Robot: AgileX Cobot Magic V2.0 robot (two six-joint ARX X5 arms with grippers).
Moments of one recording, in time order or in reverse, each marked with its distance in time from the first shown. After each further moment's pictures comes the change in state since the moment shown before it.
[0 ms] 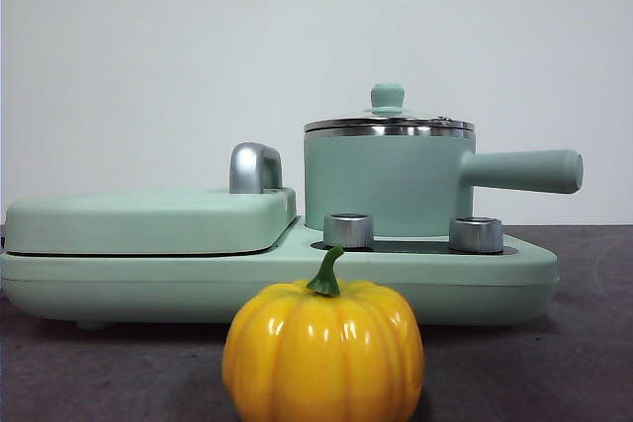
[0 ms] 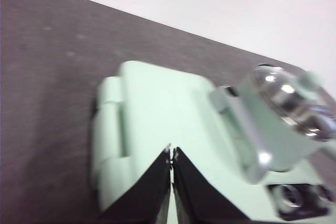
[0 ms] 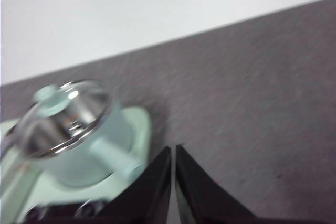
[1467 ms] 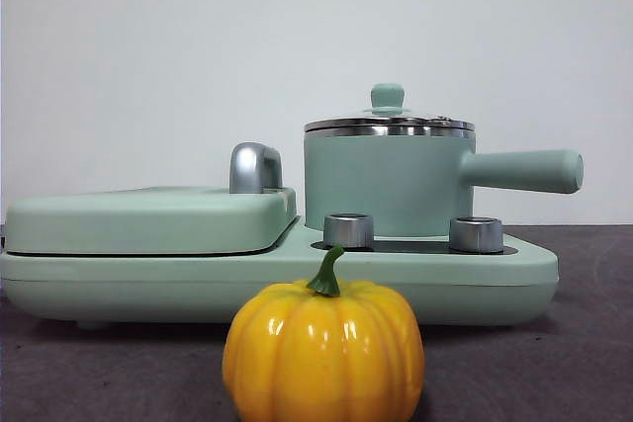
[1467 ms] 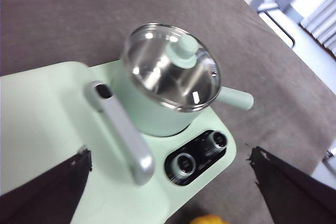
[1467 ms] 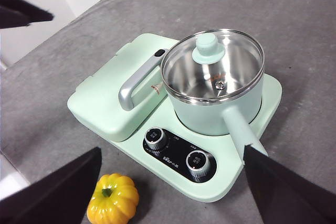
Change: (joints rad) left arm -0.214 0.657 0.697 -0.329 0.225 0.219; right arm 0.000 0.386 0.341 -0.212 -0.535 -0.367
